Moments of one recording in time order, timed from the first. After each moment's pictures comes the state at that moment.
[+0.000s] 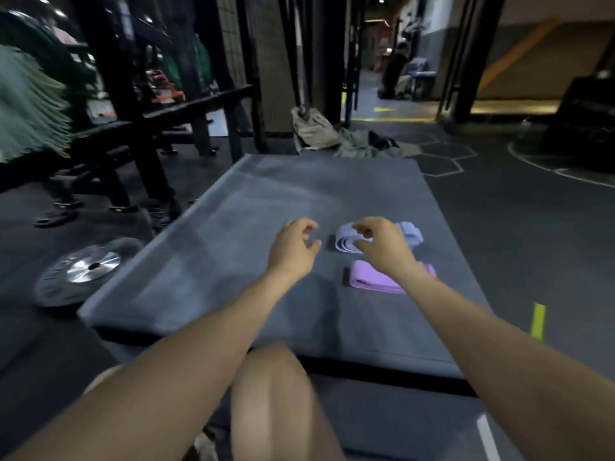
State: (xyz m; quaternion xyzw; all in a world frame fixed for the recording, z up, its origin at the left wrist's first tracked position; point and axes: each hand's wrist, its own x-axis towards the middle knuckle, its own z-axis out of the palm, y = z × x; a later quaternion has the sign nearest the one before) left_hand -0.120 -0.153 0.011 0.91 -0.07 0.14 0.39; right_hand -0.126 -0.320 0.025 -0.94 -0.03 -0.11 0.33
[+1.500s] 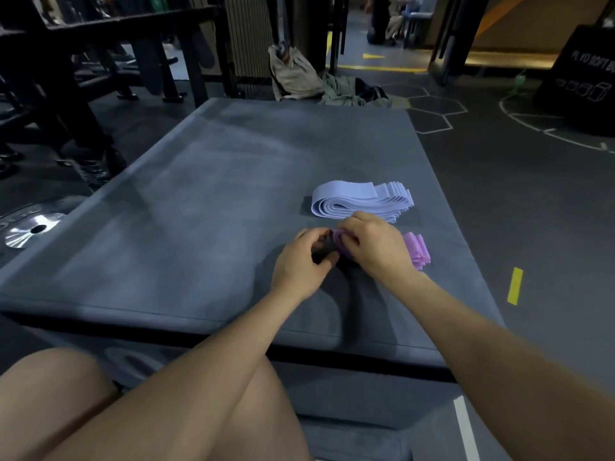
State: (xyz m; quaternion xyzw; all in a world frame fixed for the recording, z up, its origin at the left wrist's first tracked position) left_hand -0.112 -0.205 -0.086 0.87 -0.10 0.10 0.47; right_hand -0.110 -0.346 -0.045 -0.96 -0.12 -0.16 0.17
